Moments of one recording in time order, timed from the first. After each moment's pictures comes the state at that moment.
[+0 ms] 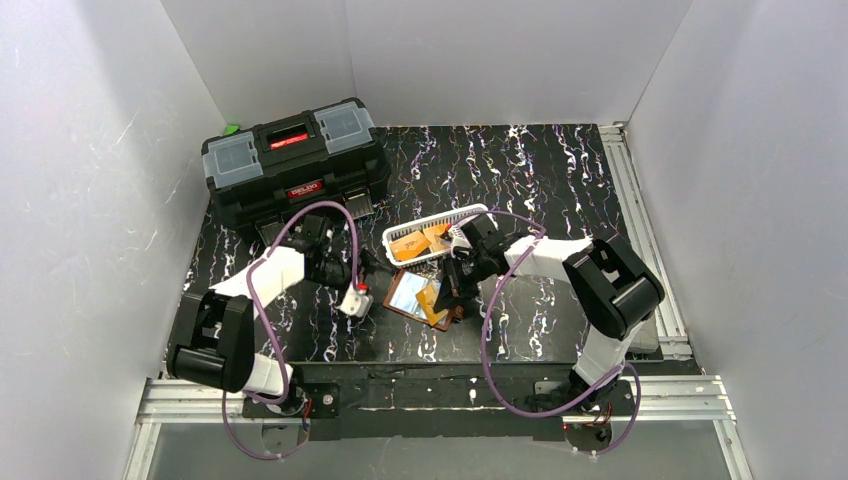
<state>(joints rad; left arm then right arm) -0.24 1.40 0.69 -0.61 0.98 2.09 0.67 1.76 0.91 -0.23 -0.72 0.57</state>
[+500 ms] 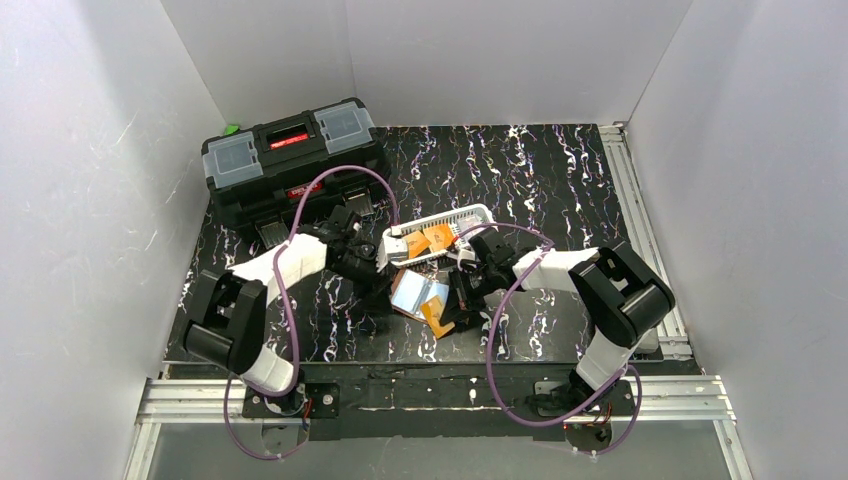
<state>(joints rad) -0.38 1.50 0.88 -0.73 0.87 0.85 0.68 1.70 0.76 -0.13 -0.75 0.57</state>
